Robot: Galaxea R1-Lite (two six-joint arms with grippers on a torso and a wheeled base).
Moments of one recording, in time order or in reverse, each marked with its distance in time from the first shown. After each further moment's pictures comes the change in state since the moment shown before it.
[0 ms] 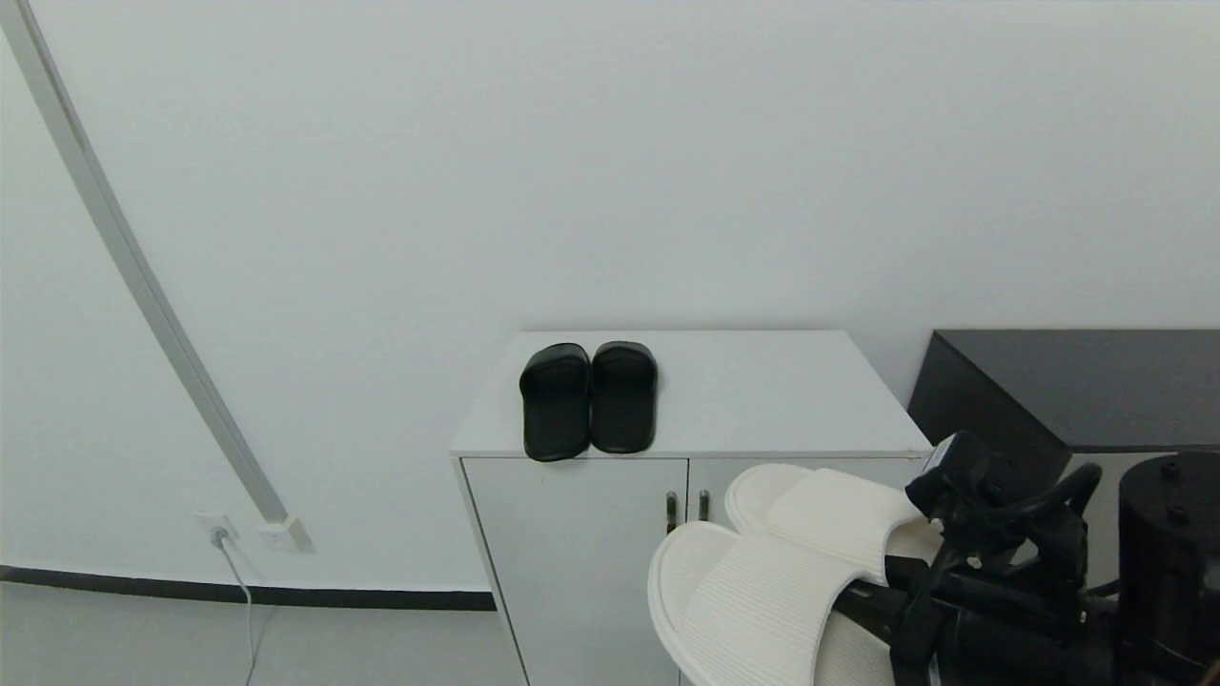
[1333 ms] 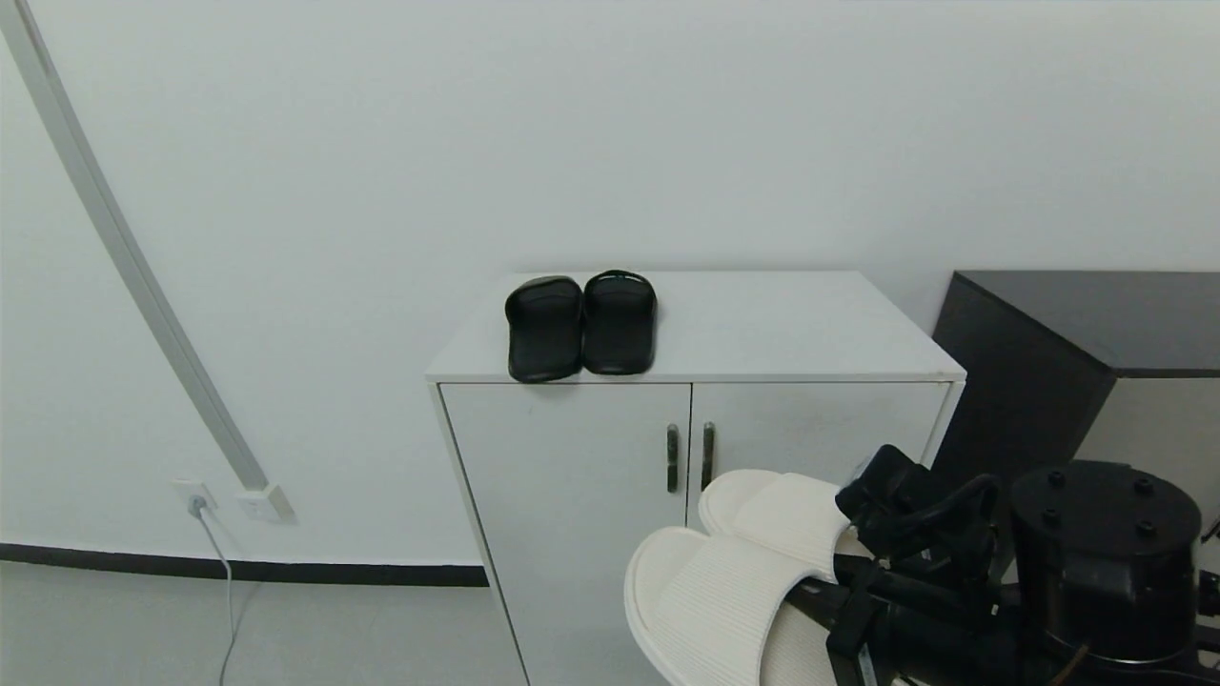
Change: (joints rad) left arm 0.000 0.000 0.000 0.000 -0.002 -0.001; right arm -0.002 0.139 -0.004 -0.117 0.001 -0.033
